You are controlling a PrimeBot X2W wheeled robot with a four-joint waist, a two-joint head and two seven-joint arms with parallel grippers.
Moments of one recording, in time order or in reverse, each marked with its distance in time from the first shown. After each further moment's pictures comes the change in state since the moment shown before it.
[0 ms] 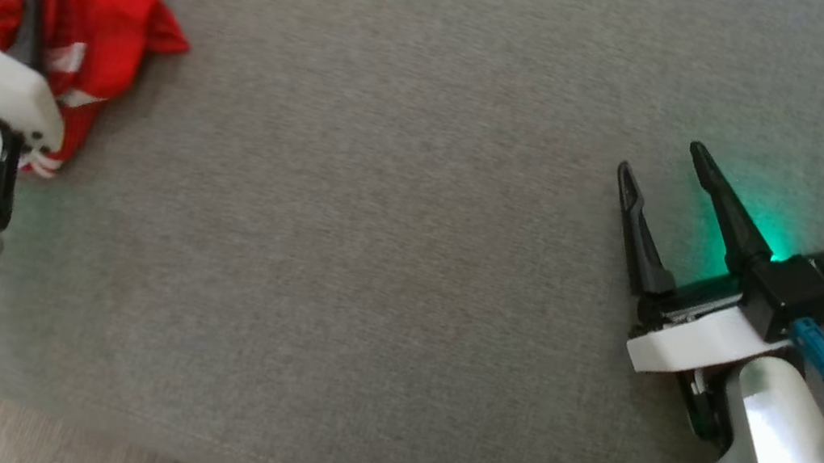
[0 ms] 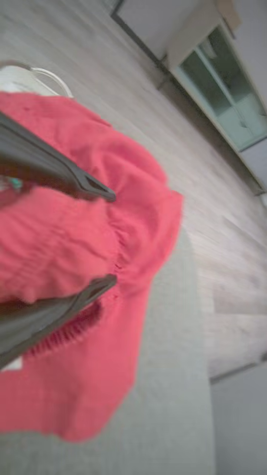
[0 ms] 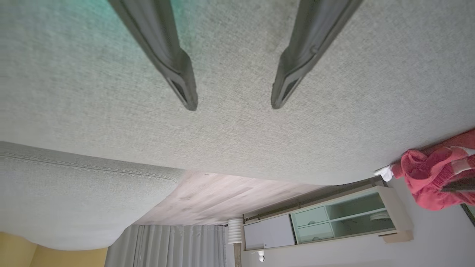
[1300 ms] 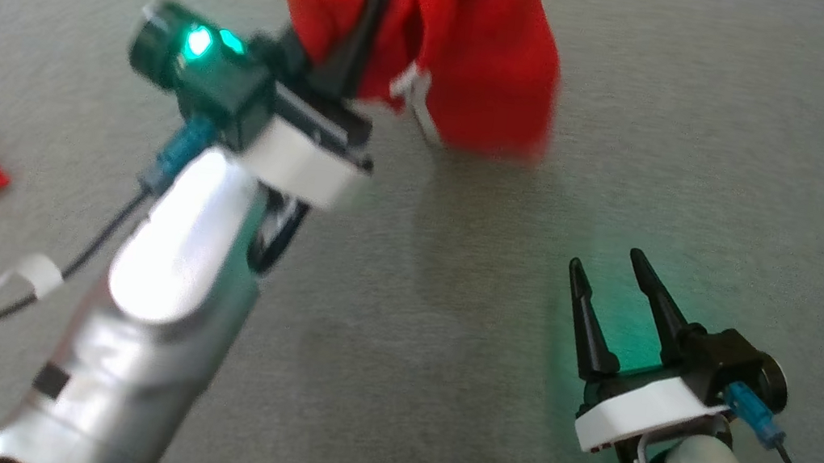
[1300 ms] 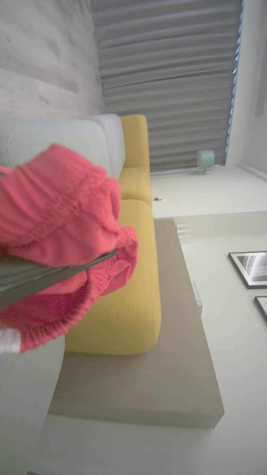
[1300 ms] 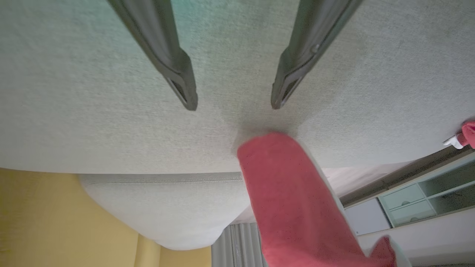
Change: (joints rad) left arm 0.095 -0.262 -0.369 -0.500 -0.046 -0.028 -0.152; right arm 0.123 0.110 -0.007 0.119 0.061 0.000 0.002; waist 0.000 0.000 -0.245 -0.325
